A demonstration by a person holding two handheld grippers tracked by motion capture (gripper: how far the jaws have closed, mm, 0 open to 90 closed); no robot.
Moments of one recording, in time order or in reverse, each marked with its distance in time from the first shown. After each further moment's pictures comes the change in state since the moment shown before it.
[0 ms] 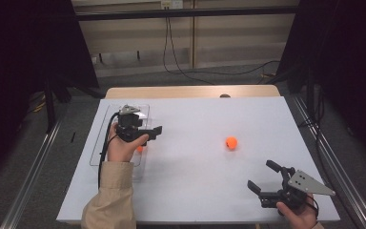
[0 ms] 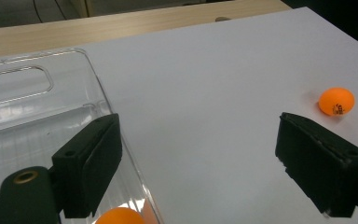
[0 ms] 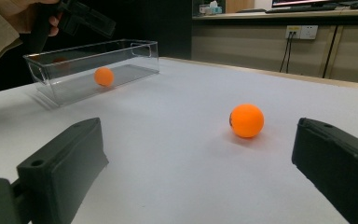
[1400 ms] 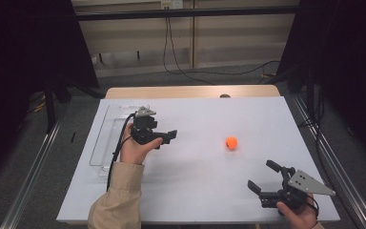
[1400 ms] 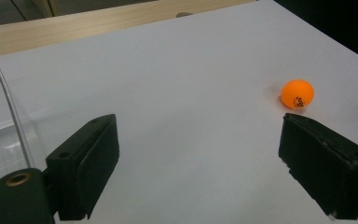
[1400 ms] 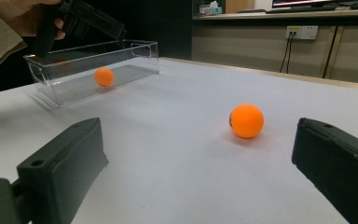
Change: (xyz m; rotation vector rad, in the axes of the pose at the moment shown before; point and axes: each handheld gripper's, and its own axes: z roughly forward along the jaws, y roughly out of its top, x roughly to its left) left arm -0.032 0.002 0.019 0.019 -0.089 0.057; right arm -0.001 0.000 0.000 -0.002 0.000 0.000
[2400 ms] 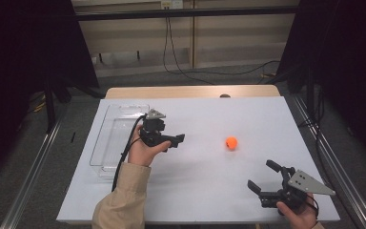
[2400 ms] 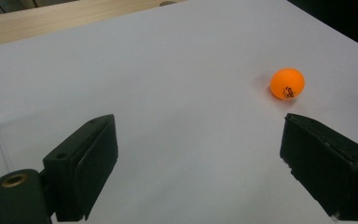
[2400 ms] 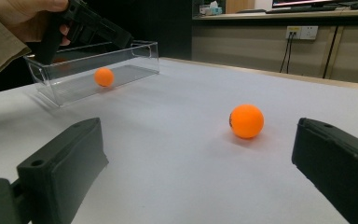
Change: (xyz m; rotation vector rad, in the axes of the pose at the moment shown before) left arm -0.017 -0.002 0.018 0.033 -0.028 0.033; right arm 0.000 0.000 0.000 -0.001 -0.001 0.002
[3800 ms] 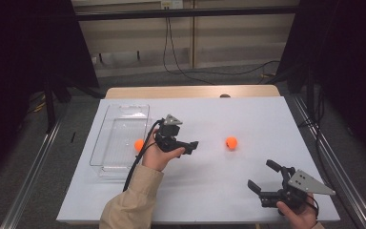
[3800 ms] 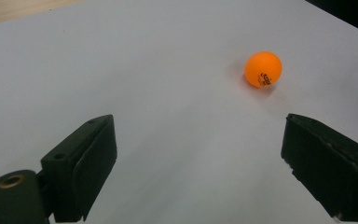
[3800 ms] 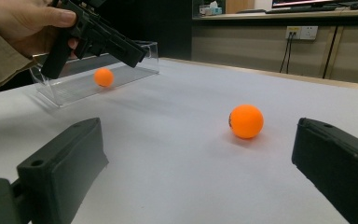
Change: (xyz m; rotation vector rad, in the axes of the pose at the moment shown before) left arm -0.028 -0.004 0.029 0.038 -0.050 0.055; right arm -0.001 0.000 0.000 0.000 0.001 -0.001
